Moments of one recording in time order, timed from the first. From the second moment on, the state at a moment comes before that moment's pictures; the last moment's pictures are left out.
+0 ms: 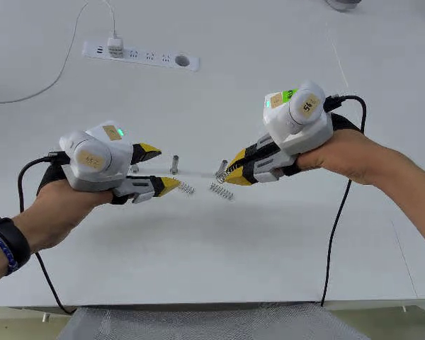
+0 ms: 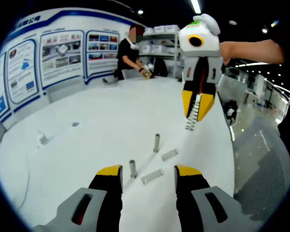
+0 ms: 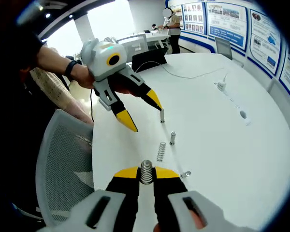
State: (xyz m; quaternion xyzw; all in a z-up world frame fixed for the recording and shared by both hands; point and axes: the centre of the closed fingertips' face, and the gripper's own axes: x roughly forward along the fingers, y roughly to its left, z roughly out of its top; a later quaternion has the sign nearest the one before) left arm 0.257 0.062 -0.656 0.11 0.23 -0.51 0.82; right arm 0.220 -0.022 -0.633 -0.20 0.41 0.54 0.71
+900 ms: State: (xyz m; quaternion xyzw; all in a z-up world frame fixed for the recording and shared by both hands) left arm 0.278 0.134 -0.704 0.09 0.30 -0.42 0.85; right arm 0.274 0.037 -0.632 -0.24 0.39 0.56 0.69
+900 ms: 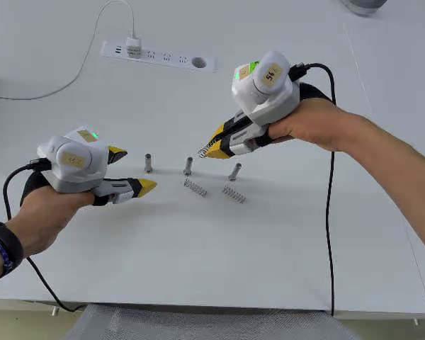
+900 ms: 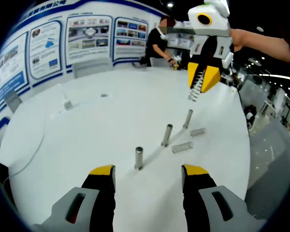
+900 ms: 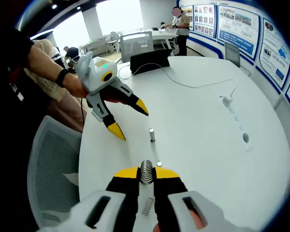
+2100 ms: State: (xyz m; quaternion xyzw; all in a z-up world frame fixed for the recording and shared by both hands) left arm 0.276 0.156 -0.719 0.07 0.31 -0.40 0.86; right arm 0.307 0.111 -0.660 -0.32 0.40 0.60 0.61
